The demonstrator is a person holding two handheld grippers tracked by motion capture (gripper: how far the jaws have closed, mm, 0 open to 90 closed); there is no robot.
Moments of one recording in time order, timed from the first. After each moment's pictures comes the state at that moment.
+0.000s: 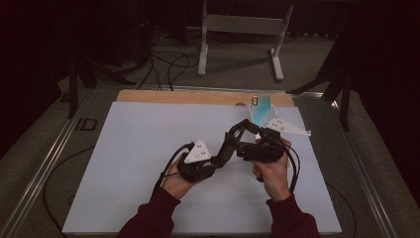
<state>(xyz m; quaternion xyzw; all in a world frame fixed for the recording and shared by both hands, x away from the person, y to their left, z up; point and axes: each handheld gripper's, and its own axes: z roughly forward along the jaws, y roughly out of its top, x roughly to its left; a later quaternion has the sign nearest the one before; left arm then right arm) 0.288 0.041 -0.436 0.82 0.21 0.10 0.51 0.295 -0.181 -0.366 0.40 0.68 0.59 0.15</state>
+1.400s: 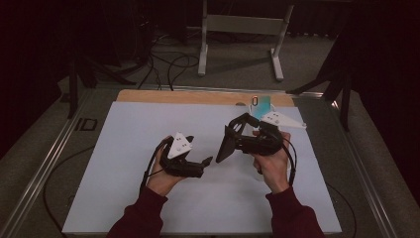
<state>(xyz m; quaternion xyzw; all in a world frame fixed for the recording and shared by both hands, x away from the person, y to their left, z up) 0.293 0.084 -0.428 0.79 0.30 0.20 0.49 0.312 -0.178 -0.362 0.40 0.70 0.56 0.19</state>
